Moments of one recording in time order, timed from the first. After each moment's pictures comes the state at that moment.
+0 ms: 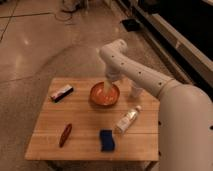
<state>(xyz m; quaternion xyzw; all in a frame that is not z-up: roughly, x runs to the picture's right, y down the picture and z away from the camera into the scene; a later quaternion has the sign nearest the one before) -0.027 0.003 0.821 -0.10 -0.30 -0.89 0.32</state>
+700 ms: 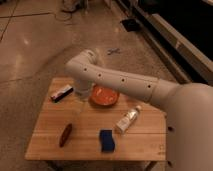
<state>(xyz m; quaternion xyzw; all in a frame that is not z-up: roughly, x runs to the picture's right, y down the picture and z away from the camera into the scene) -0.100 0.092 0.709 -0.01 -0.34 -0.93 0.16</state>
